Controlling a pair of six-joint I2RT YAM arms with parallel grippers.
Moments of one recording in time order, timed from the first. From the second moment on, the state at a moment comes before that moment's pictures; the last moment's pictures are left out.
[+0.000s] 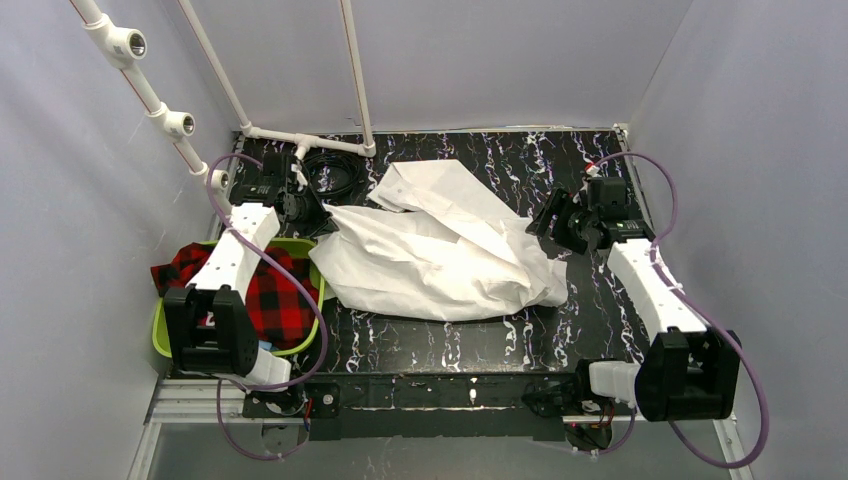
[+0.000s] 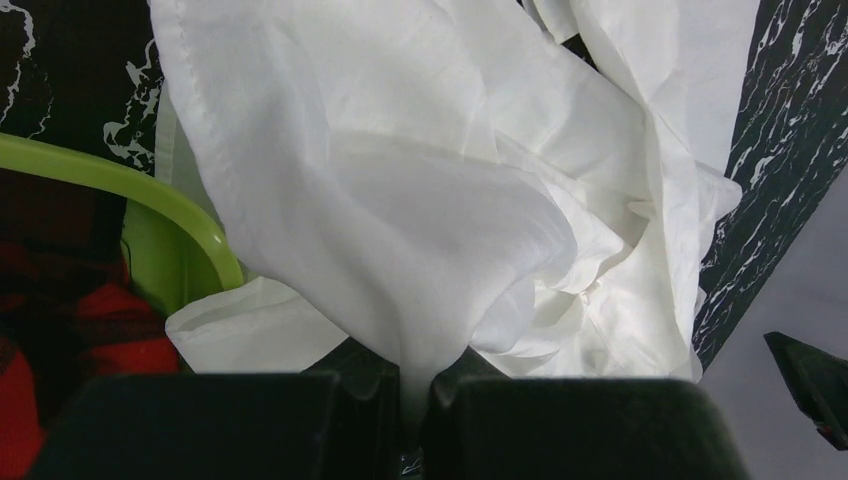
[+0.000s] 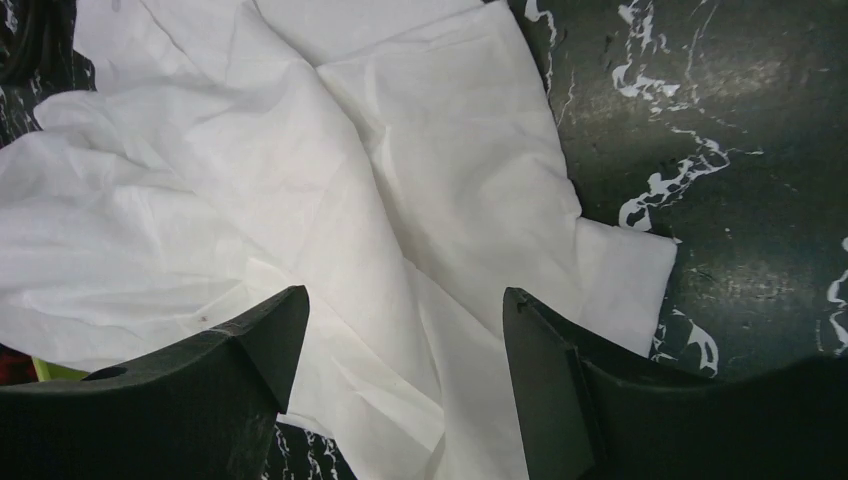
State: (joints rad) left arm -0.07 1.47 1.20 -0.77 0.23 -0.61; right arm 0.08 1.18 0.90 -0.50 -0.23 0.46
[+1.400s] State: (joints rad) left arm -0.07 1.51 1.20 -0.82 0.14 -0.62; right arm 0.41 1.28 0.78 -0.43 -0.10 0.33
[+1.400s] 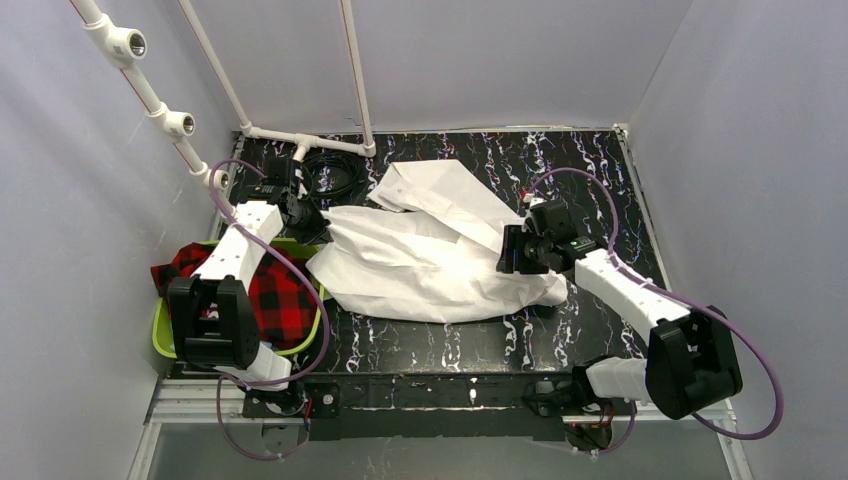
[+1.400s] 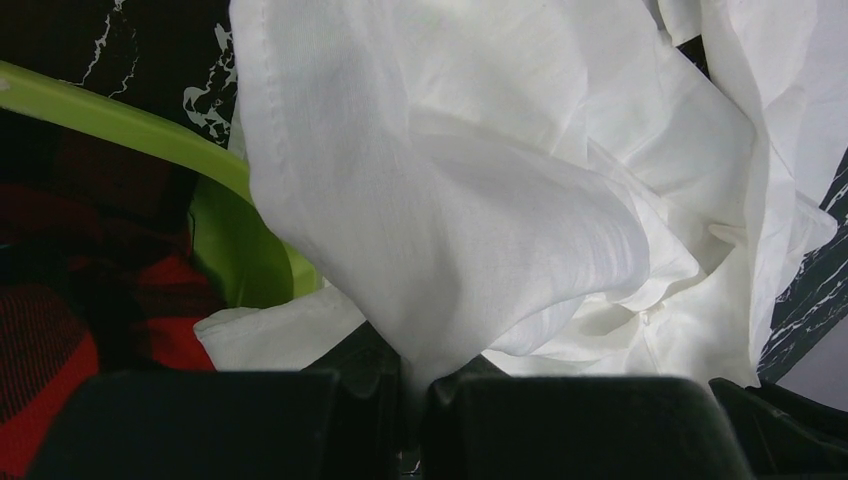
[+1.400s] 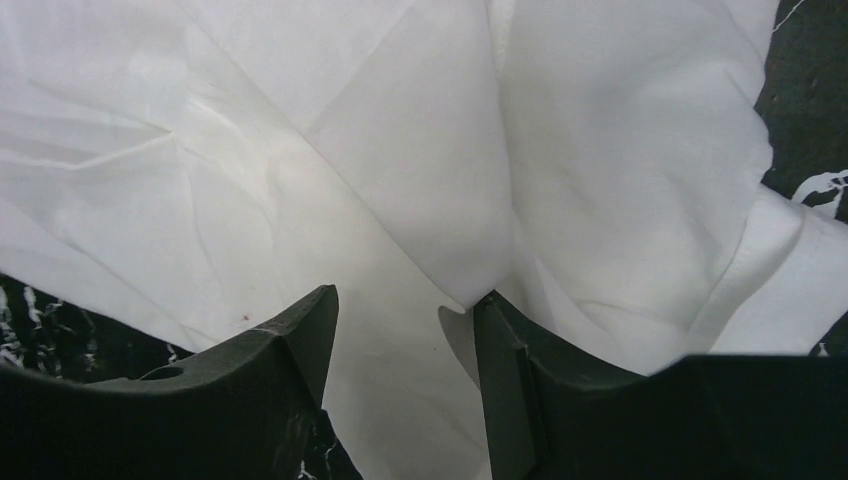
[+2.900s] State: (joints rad) left arm 0.03 1.22 1.77 -1.04 0.34 -0.63; right arm 0.31 1.09 1.69 -0.29 0.13 0.23
